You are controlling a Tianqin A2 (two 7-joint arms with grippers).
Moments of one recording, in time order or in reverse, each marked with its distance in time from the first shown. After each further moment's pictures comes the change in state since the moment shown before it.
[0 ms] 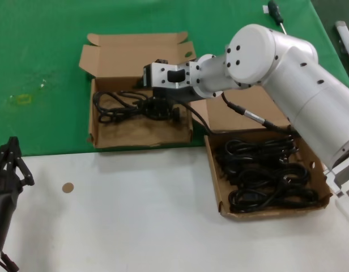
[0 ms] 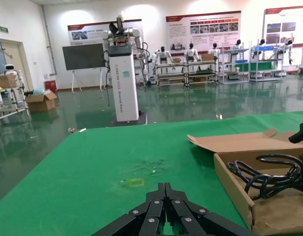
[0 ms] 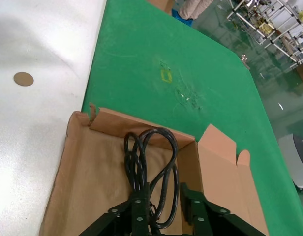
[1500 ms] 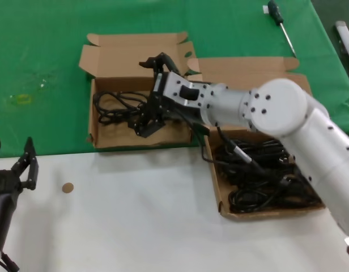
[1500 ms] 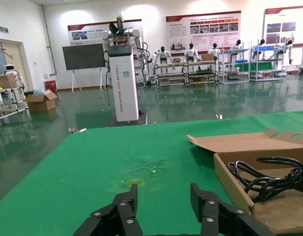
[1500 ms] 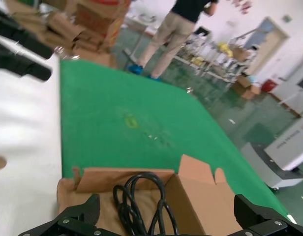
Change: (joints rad) left arm 0.000 0.000 0.000 0.000 0.000 0.000 0.000; right arm -0.304 0.086 0.151 0.344 0.128 0.160 0.093
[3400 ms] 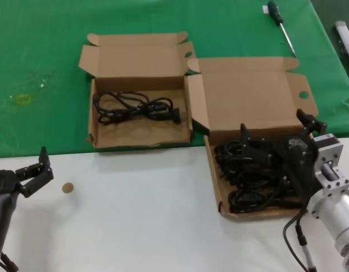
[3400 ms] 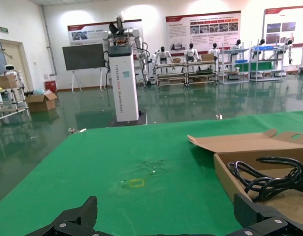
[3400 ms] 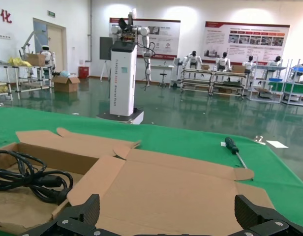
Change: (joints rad) left arm 0.000 0.000 0.000 0.000 0.000 0.000 0.000; right arm -0.851 0.101 0.456 0.545 0.520 0.599 -0.029
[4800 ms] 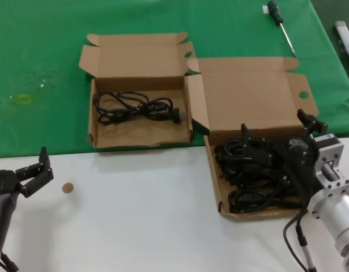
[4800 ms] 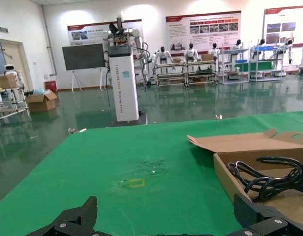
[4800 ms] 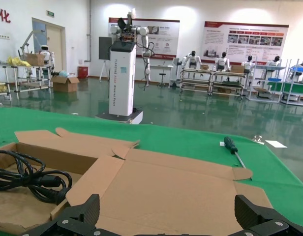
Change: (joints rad) left arm 0.000 0.000 0.000 0.000 0.000 0.000 0.000; right arm -0.007 0.001 0.004 0.004 0.004 0.005 0.000
